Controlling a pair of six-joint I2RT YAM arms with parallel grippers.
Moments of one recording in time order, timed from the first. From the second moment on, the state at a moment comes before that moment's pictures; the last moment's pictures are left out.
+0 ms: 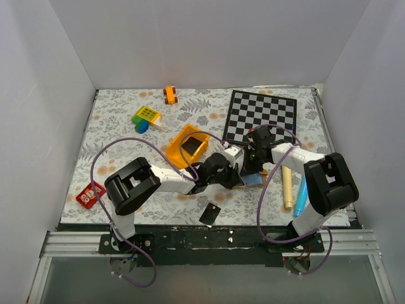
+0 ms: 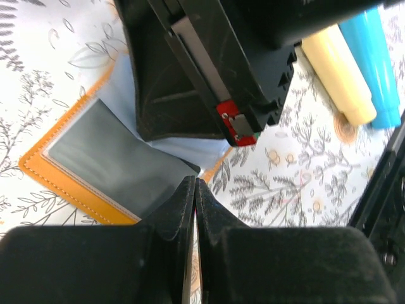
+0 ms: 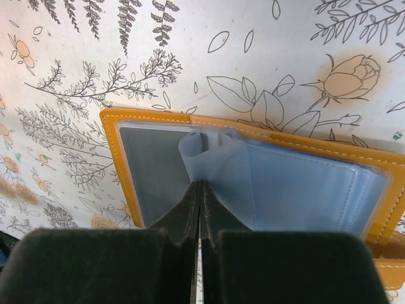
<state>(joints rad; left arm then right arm) -1.00 1.86 0.94 0.40 0.12 -0.42 0.41 1.62 0.89 -0.42 -0.25 0.44</state>
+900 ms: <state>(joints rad) -1.05 1.96 0.90 0.66 -0.09 -0.69 0.41 1.63 0.89 -0.41 -0.26 0.44</state>
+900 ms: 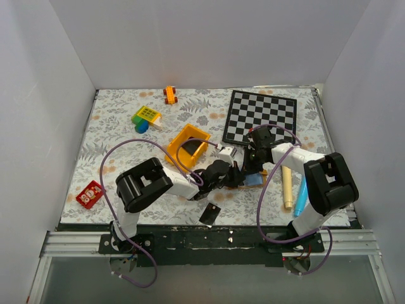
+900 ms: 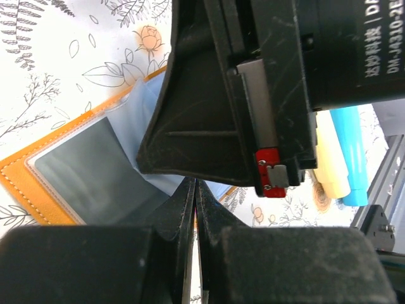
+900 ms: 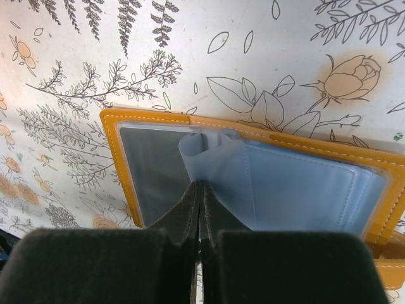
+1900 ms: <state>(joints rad) -1.05 2.03 0.99 0.57 -0.08 -0.71 0.40 1.47 0.87 -0.50 -0.03 0.45</state>
